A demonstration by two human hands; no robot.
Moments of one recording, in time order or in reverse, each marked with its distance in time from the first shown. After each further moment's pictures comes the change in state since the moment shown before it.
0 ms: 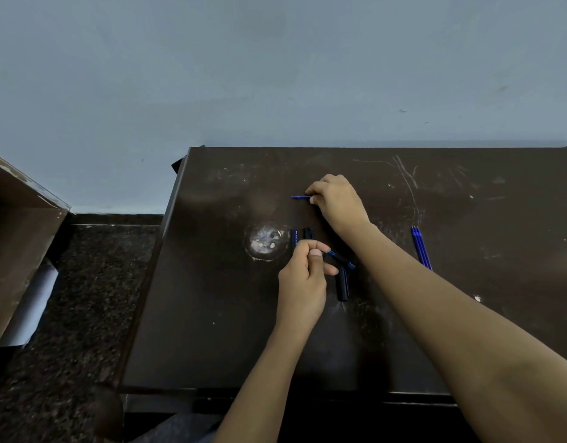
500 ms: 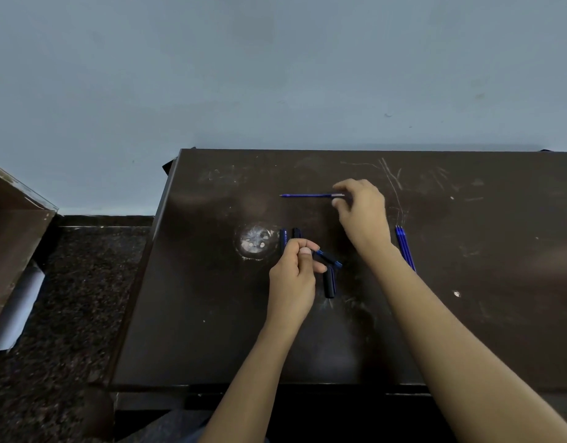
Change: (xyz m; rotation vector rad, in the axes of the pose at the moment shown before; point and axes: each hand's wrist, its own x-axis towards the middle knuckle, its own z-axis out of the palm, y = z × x) left_hand -0.001 0.002 0.002 -0.026 0.020 0.024; right_hand -0.051 0.013 -0.031 0.226 0.270 0.231
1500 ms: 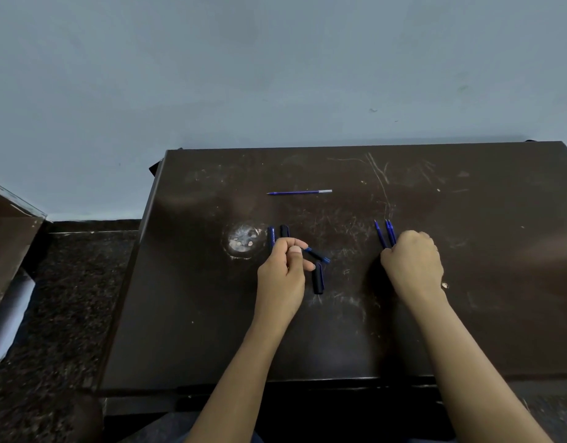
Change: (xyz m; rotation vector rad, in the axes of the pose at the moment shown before) left_hand -0.002 0.003 0.001 0.112 -0.009 -0.010; right_hand -0.066 0.038 -0.051 -0.347 -0.098 0.546
